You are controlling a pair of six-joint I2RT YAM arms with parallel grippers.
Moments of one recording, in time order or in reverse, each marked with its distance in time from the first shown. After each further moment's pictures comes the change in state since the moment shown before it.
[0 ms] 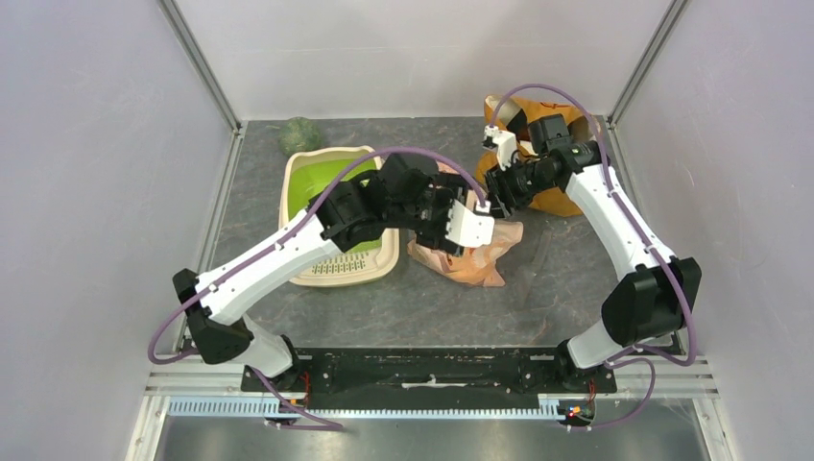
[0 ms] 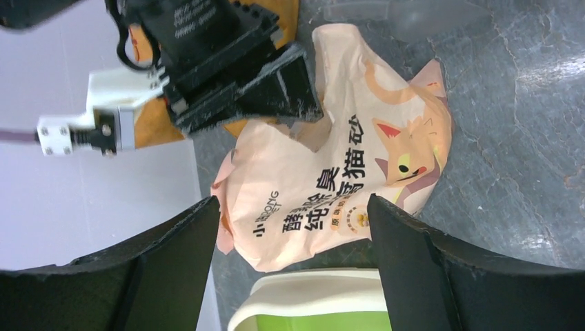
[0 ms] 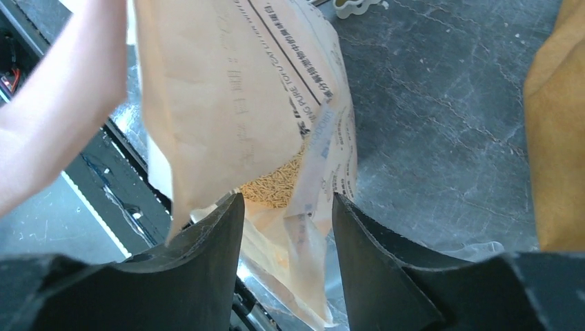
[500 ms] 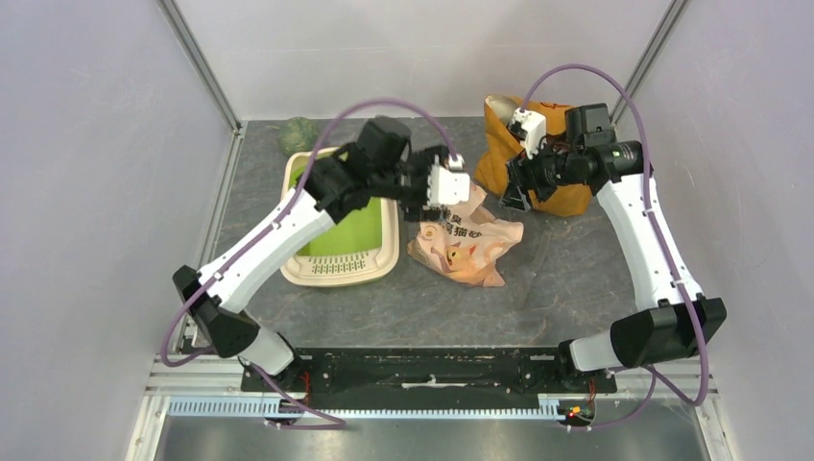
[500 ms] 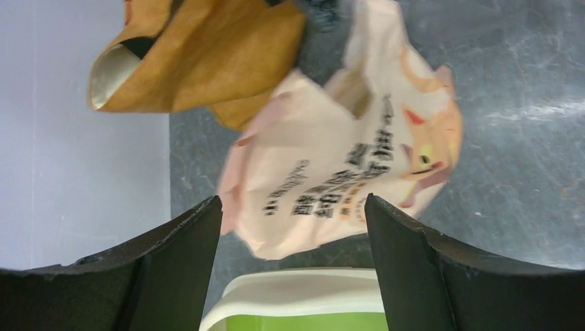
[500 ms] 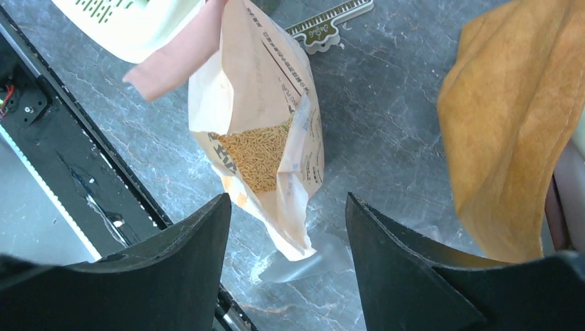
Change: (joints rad) left arm 0.191 0.012 -0.028 0.027 0.201 -0.066; right arm -0.102 -0.136 0.071 -0.055 -0.026 -0.080
